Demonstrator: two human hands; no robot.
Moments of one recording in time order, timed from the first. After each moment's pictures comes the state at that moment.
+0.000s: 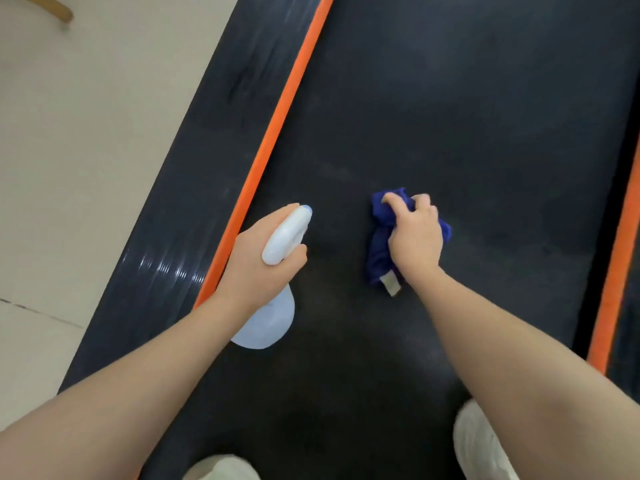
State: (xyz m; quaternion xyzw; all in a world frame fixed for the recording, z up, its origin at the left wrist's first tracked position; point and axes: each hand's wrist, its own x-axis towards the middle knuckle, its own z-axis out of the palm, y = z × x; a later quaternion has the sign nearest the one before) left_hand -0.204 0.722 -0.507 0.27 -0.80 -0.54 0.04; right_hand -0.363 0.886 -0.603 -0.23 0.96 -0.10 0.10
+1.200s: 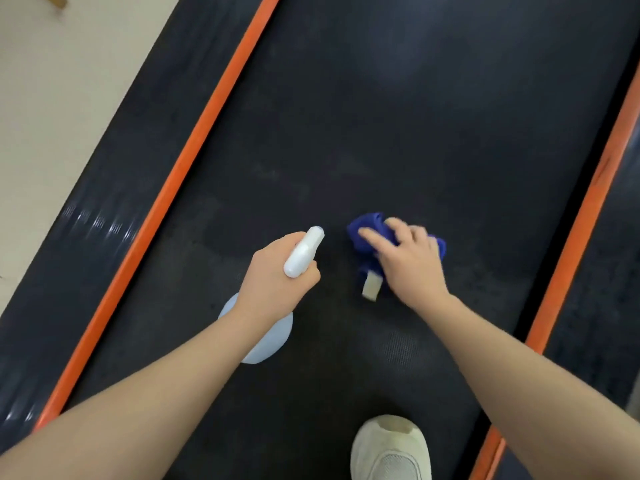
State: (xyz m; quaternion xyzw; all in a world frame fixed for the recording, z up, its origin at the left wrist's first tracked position) left_hand -0.296 0.855 -0.516 0.39 -0.80 -0.46 -0.06; right_hand -0.434 1.014 -0.618 -0.47 0.87 -0.10 0.05
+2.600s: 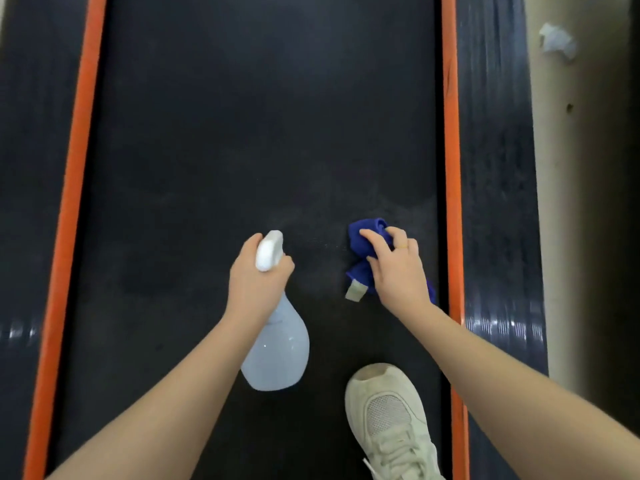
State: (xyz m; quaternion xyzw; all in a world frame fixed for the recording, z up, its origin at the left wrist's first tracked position) left_hand -0.320 0.913 -0.528 0.41 -0.74 -0.51 -0.12; right_hand -0.378 1.105 -0.588 -0.11 0.97 -0.17 0.16
